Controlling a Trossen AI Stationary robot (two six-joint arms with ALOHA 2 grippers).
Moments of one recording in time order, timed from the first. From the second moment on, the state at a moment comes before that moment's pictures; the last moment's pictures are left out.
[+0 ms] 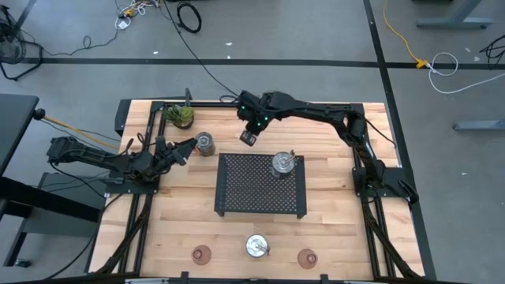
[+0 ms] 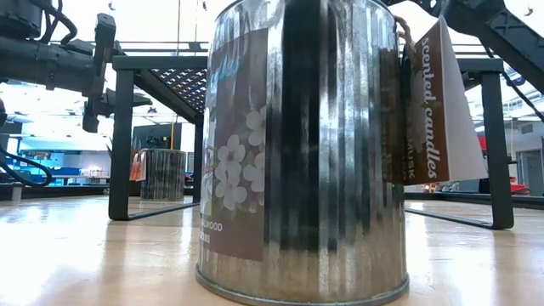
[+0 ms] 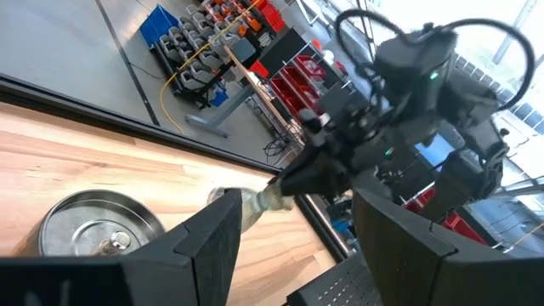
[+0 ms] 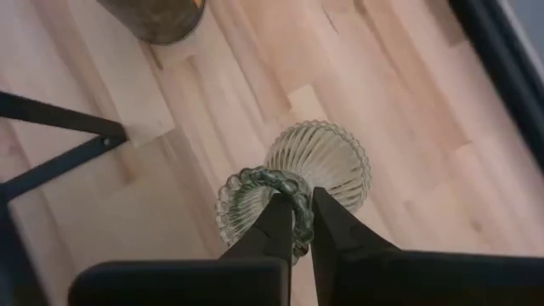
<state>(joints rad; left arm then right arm) -0.18 0.41 0.01 0.45 -0.90 -0.82 -0.34 2.17 2.05 -1.03 -0.03 0.12</state>
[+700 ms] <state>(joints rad) -0.18 0.41 0.01 0.44 -0.90 -0.83 -0.20 1.91 2.29 -1.39 -0.12 0.15</state>
